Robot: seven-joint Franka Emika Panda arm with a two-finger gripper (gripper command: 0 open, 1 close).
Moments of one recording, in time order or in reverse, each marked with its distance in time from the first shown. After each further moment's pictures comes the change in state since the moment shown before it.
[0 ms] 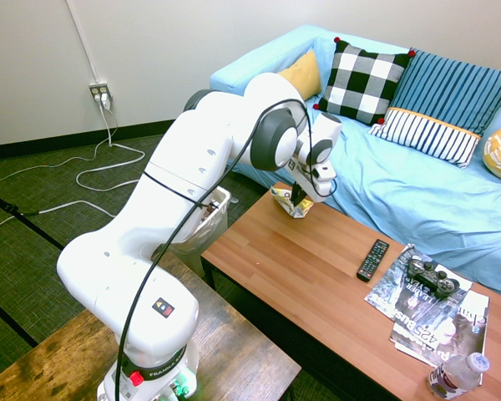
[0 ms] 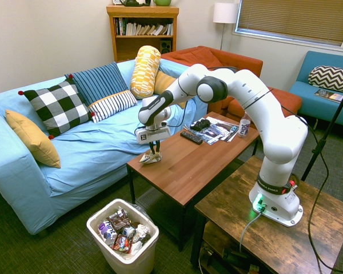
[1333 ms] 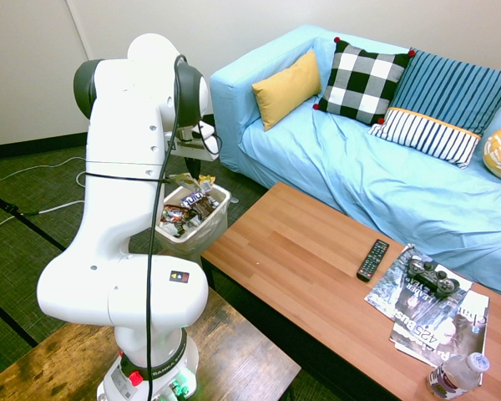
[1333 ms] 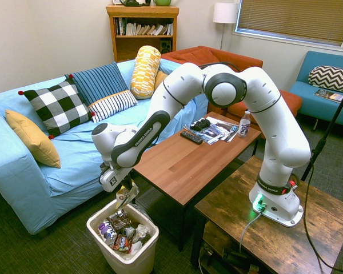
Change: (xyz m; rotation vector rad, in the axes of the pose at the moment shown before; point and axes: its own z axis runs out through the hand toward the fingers) arm -0.431 0.037 0.038 -0.106 0.302 -0.618
